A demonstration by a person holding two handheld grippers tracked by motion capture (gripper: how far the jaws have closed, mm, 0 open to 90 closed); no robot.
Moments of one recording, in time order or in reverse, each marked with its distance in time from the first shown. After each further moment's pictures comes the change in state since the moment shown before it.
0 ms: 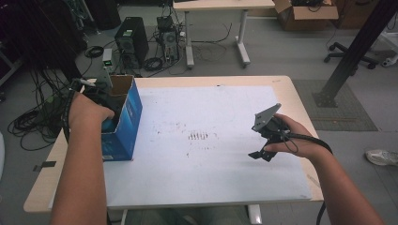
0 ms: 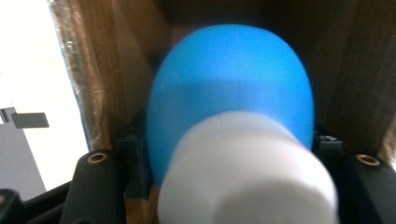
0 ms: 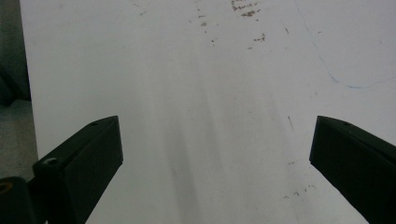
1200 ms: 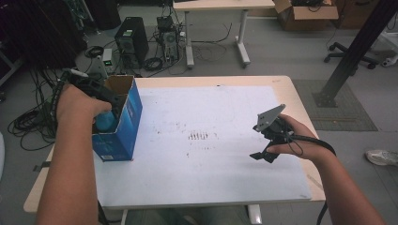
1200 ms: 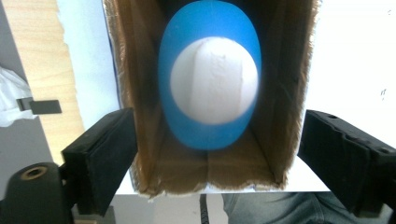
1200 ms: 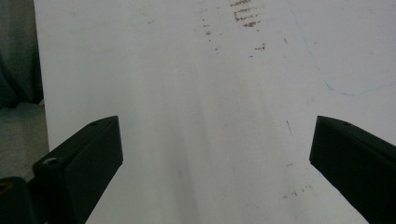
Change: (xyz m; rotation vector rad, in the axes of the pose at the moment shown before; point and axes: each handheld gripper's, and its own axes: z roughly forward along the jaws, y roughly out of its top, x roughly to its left) left arm -0.008 -0.022 -0.046 -0.032 0.000 0.016; right arm 0.008 0.001 -0.011 -0.029 -0.011 -0.016
